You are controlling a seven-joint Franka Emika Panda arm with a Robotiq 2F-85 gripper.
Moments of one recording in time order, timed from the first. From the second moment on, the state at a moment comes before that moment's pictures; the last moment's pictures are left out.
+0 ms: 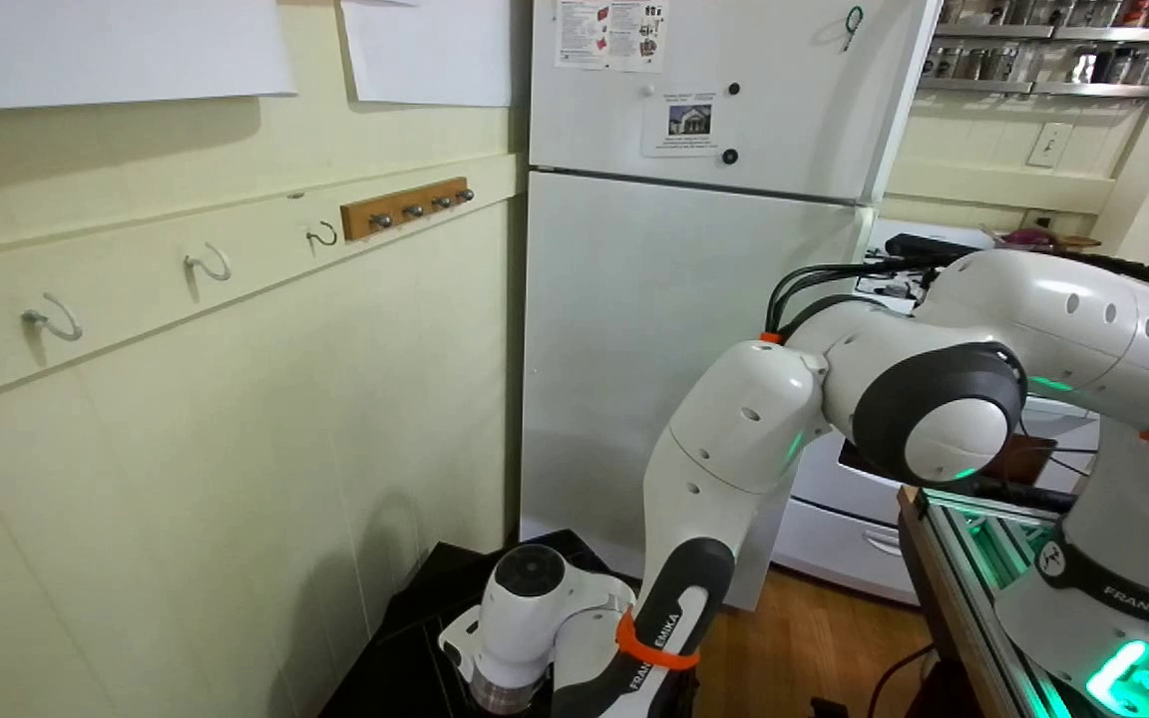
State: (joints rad) arm 0.26 1.31 0.04 -1.42 -0.05 2.91 -0.13
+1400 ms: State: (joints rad) arm 0.31 0.93 -0.10 -1.77 -0.05 2.94 0.05
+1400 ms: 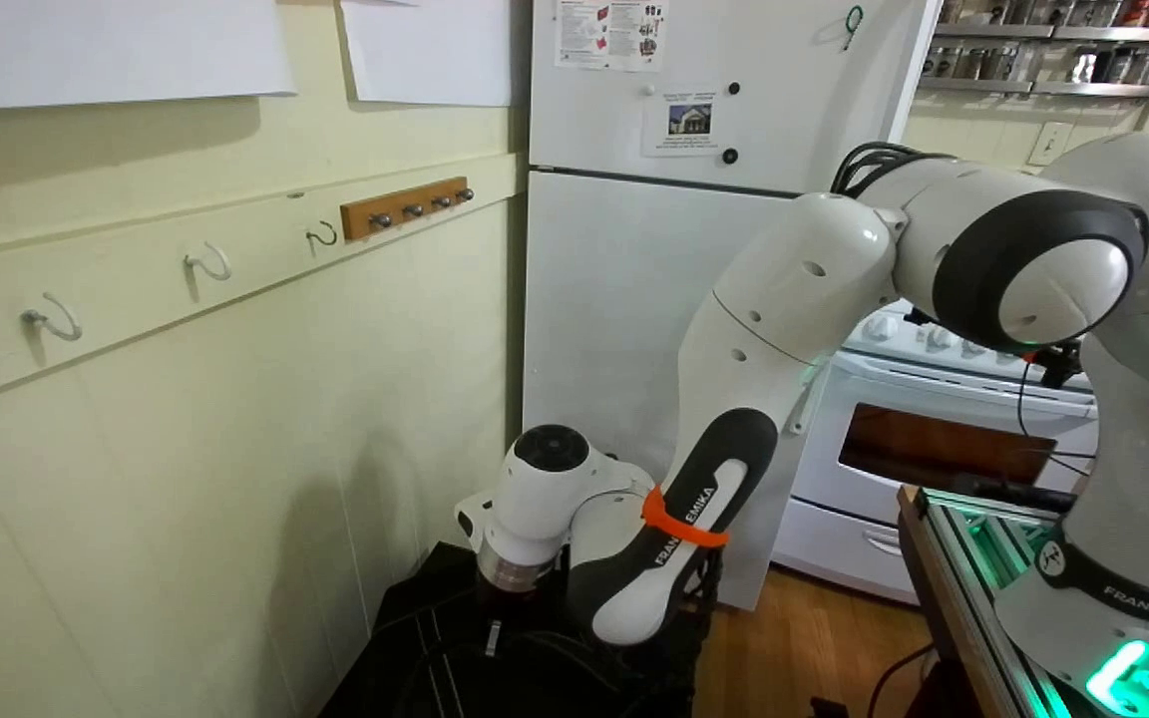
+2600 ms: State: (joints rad) arm 0.61 0.69 -0.52 -2.00 -0.15 2.97 0.35
